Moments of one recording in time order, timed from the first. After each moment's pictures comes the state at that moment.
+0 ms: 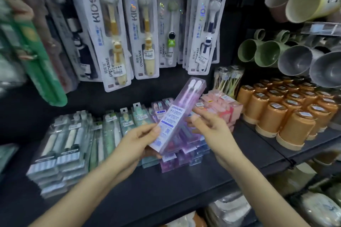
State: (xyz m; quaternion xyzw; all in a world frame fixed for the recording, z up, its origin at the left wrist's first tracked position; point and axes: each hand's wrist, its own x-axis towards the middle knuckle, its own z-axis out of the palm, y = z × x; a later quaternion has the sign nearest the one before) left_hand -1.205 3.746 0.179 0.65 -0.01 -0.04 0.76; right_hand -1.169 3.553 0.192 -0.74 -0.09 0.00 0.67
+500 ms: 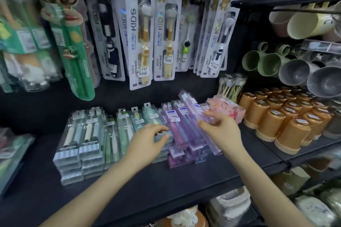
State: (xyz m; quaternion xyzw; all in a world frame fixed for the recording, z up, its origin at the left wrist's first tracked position) left_hand -1.218 3.765 0.177 0.91 -0.06 0.16 0.38; right_hand -1.171 3.558 0.199 -0.88 -0.01 -0.14 0.45
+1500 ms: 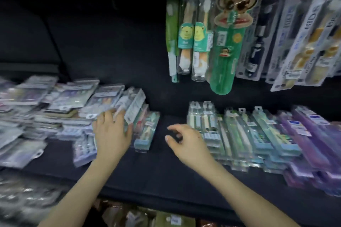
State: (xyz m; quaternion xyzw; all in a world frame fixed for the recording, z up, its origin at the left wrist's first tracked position) left_hand -1.382 4.056 0.160 0.90 0.30 0.31 -0.04; right_hand -1.282 3.867 0.169 -0.83 -0.41 0.03 0.39
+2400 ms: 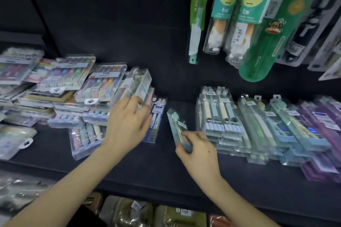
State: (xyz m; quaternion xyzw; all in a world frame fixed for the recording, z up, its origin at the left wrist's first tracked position) left_hand -1.368 4.083 0.142 0.91 0.08 0.39 -0.05; right_hand -1.302 3.891 0.109 -0.88 -0.31 -0.02 0.35
